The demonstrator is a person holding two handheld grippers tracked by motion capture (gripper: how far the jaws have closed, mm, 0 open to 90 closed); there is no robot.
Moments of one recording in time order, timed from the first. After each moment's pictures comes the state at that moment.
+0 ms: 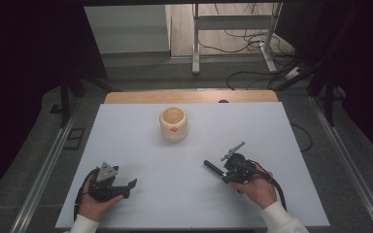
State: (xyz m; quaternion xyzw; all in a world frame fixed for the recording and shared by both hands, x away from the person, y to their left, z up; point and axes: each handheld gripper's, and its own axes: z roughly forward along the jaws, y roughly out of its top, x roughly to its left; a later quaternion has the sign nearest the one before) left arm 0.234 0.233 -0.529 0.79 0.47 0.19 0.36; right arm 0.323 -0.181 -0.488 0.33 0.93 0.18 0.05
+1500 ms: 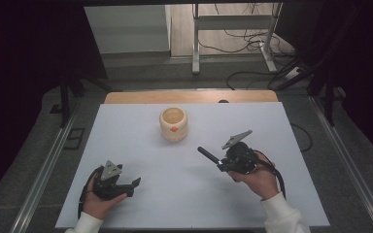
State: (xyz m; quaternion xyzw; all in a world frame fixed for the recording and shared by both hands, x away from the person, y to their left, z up) left arm 0.240 0.222 -0.527 0.79 0.46 0.19 0.36; right arm 0.327 -0.177 -0.440 0.29 0.92 0.26 0.07
